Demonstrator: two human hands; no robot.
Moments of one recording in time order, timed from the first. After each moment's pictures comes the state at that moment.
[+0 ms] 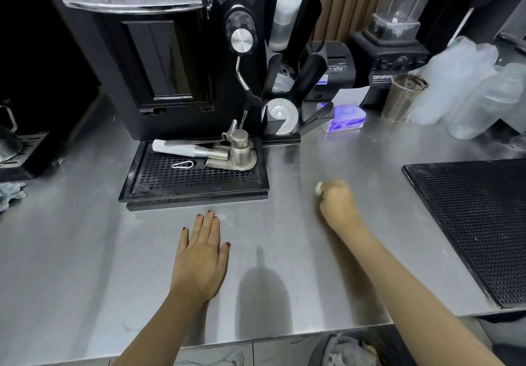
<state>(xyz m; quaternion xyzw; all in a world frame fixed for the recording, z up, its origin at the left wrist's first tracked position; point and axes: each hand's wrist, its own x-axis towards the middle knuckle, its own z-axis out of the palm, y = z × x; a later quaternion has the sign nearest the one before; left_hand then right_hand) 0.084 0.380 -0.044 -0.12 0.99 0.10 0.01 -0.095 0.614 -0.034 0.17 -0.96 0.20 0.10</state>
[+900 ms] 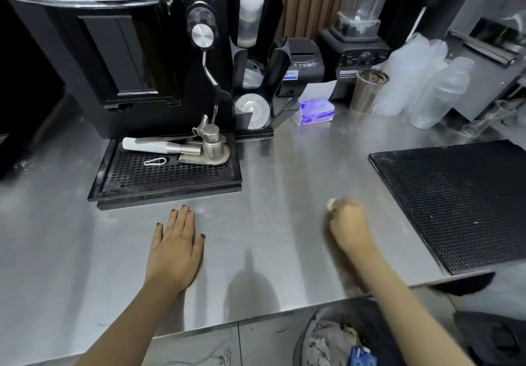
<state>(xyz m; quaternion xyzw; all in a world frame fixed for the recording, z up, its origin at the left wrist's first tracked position) 0.081 0.379 -0.041 -0.12 0.99 0.08 0.02 -0.030 0.680 -0.022 0.07 -0.98 0.18 0.11</state>
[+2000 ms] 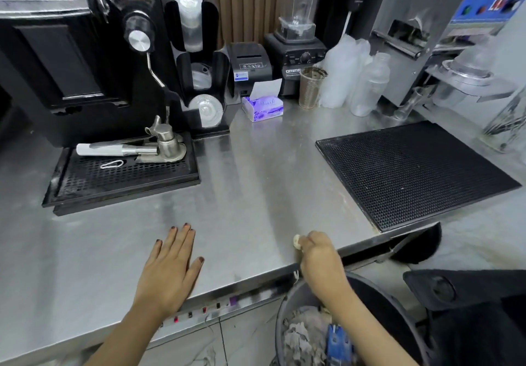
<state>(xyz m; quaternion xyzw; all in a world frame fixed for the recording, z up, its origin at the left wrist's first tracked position) 0.132 0.443 -0.043 0.00 0.99 0.10 0.02 0.098 0.726 -0.039 0.10 -0.97 0.18 0.11</state>
